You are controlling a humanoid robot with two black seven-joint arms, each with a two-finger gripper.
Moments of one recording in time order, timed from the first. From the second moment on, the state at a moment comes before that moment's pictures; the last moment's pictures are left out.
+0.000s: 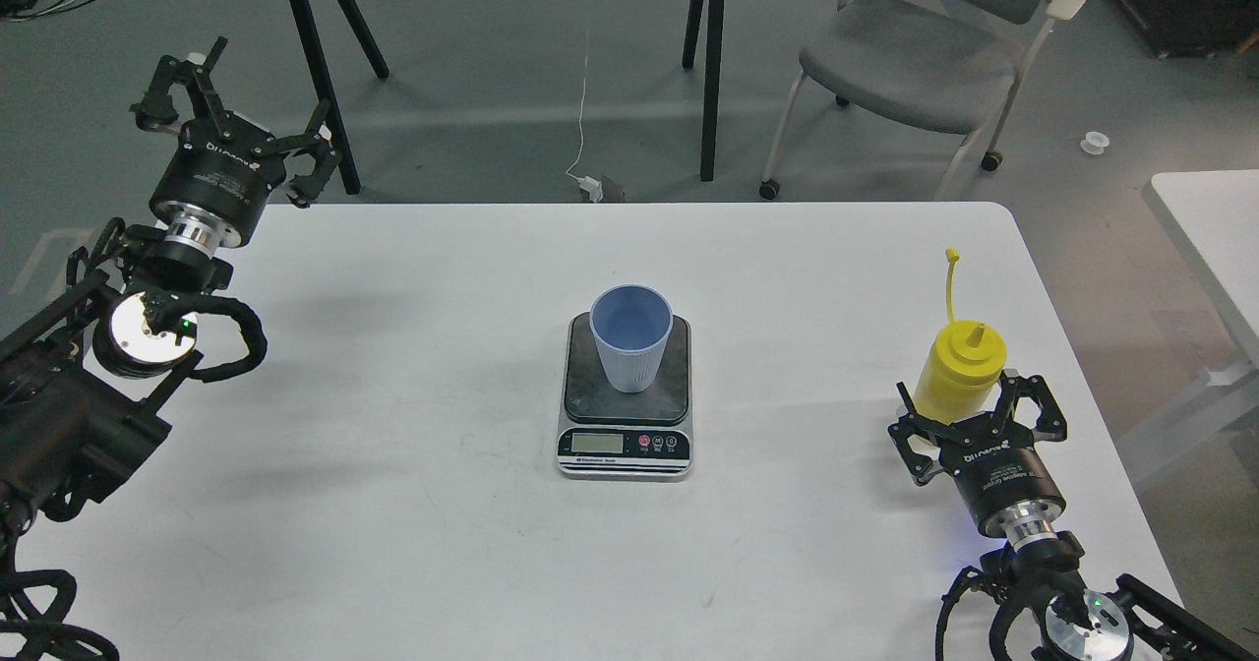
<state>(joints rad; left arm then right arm) -0.69 0.41 -0.84 -0.71 -0.17 -0.49 -0.33 0.07 -0.32 0.88 1.00 0.25 0.49 0.38</state>
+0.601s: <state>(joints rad) -0.67 0.41 -0.84 -0.72 -0.17 -0.49 -0.34 -0.13 -0.42 0.88 1.07 0.25 0.49 0.38</state>
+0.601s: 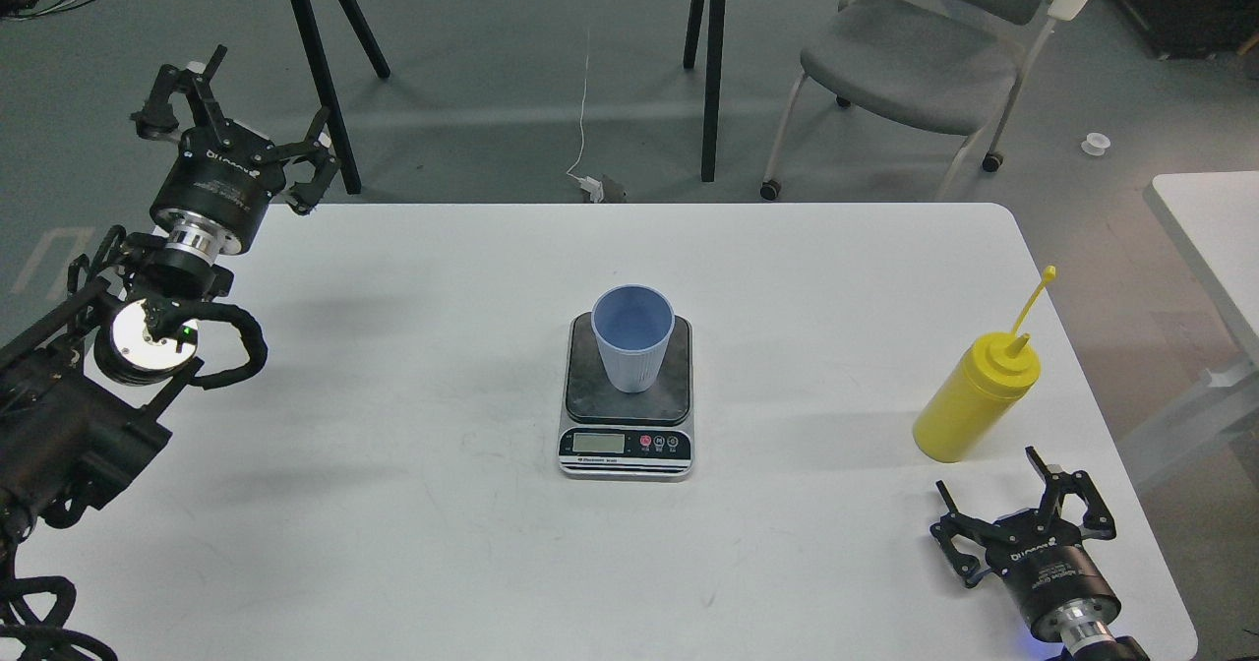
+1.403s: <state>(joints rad) -0.65 0.42 -0.90 -0.72 -0.18 -0.49 -0.34 0.55 -0.57 0.88 0.52 0.23 0.49 0.33</state>
